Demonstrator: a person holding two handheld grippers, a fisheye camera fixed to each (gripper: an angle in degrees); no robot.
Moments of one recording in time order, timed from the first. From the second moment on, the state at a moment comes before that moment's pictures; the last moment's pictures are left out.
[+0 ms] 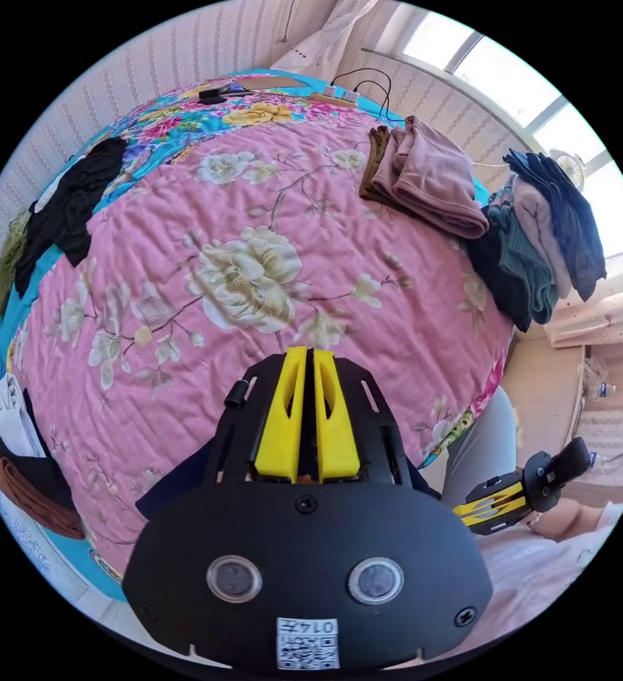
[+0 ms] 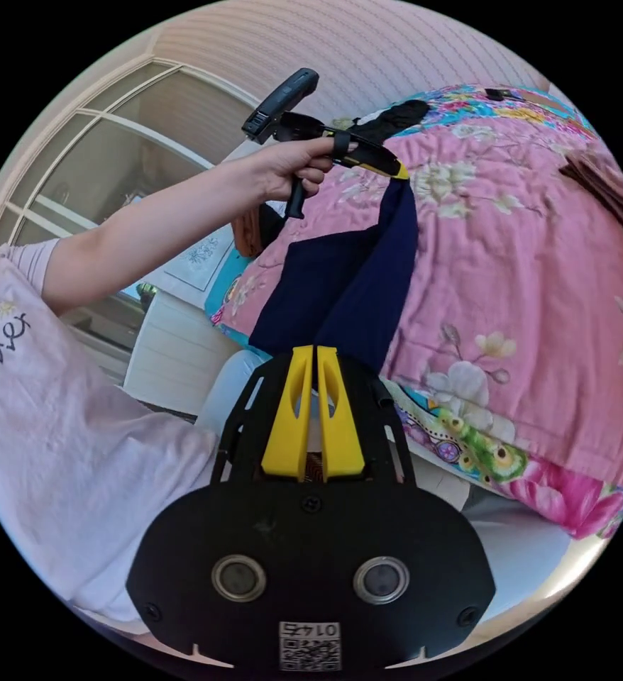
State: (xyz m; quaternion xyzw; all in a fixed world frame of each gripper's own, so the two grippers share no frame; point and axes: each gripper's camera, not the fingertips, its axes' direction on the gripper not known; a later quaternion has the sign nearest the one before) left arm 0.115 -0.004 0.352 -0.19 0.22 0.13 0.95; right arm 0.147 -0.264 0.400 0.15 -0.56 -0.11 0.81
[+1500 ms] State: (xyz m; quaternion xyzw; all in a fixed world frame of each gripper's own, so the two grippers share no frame) left arm -0.195 0.386 0.149 -0.13 0.24 -0.18 0.95; right arm -0.287 -0.544 0.197 0.09 -0.29 -0.39 0.87
